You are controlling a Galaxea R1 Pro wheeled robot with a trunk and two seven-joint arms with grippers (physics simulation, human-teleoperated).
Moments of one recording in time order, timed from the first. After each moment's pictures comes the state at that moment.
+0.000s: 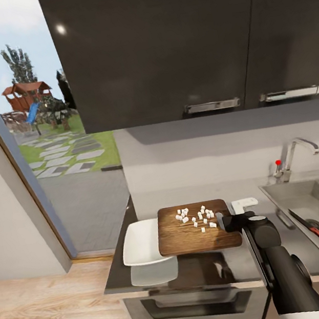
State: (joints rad) left arm 0.14 -0.01 -0.03 -0.55 0.02 -0.13 0.01; right arm -0.44 0.15 -0.08 -1.52 0.34 0.92 0.10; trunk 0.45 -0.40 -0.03
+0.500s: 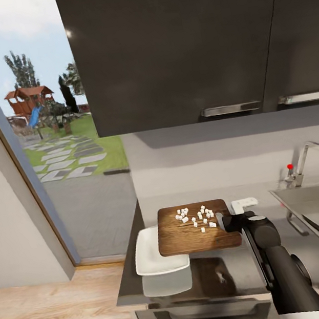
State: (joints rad) left arm 0.14 -0.01 -0.03 -0.55 0.02 -0.13 0.01; right arm -0.44 0.15 -0.08 -1.52 0.34 0.92 0.10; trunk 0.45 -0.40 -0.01
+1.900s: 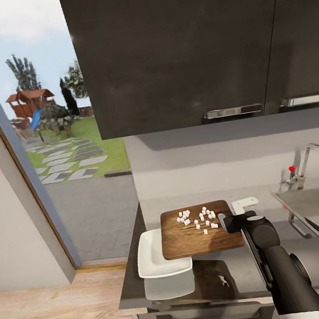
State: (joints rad) left arm 0.14 -0.01 -0.03 -0.55 0.02 -0.13 0.01; right arm -0.44 0.14 -0.06 -1.52 0.41 0.94 0.11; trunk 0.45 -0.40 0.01
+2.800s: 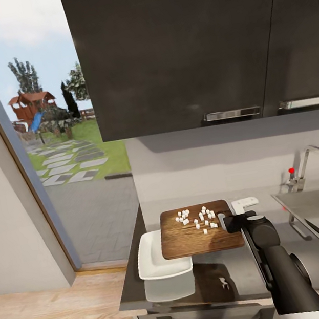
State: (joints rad) left arm 0.14 -0.01 -0.03 -0.55 0.02 -0.13 0.01; right arm -0.44 0.14 -0.06 -1.53 0.41 0.95 0.11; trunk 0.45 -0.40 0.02
